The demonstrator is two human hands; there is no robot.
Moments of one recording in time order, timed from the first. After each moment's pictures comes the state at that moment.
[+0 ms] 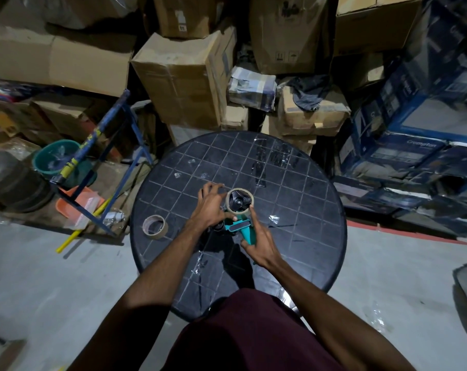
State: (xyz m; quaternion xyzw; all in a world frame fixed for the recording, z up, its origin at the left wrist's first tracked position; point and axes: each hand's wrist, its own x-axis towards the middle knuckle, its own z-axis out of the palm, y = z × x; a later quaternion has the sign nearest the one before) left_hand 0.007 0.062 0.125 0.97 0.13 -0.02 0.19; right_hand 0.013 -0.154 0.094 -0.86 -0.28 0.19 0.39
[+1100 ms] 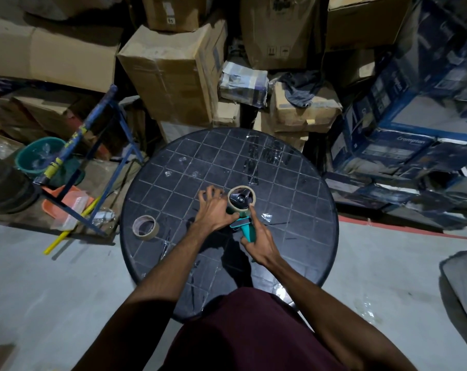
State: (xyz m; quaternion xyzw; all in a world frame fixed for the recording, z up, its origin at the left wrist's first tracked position) left_hand 0.023 0.030 0.109 0.99 0.13 -0.04 0.08; right_hand 0.024 -0.166 0.095 -0.86 -0.24 0.19 0.40
